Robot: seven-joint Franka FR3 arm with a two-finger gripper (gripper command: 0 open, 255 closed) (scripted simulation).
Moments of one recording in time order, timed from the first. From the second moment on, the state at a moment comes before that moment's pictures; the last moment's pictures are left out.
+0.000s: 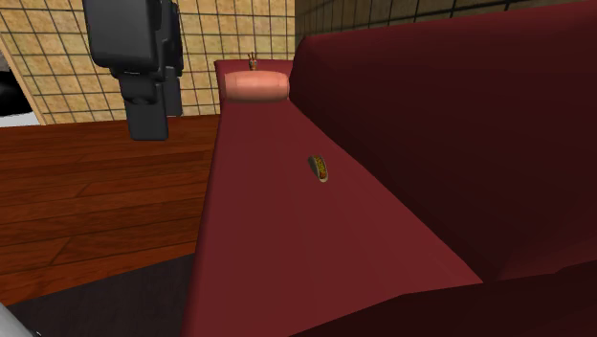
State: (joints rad) arm -0.01 -0.75 -0.05 -2.31 -0.10 1.44 0.02
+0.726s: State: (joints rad) arm 0.09 -0.45 -0.08 -2.22 -0.12 1.64 -0.22
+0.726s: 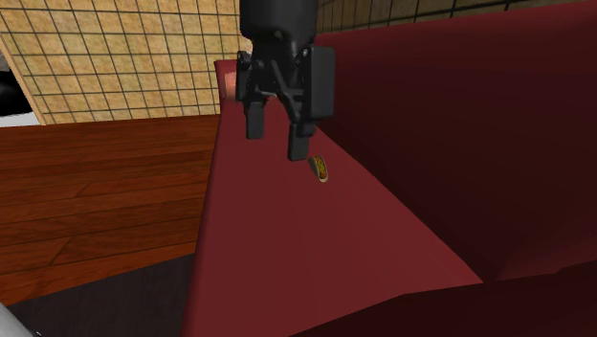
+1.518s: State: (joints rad) arm 0.20 -0.05 -0.06 -1.98 -0.09 1.82 -0.52
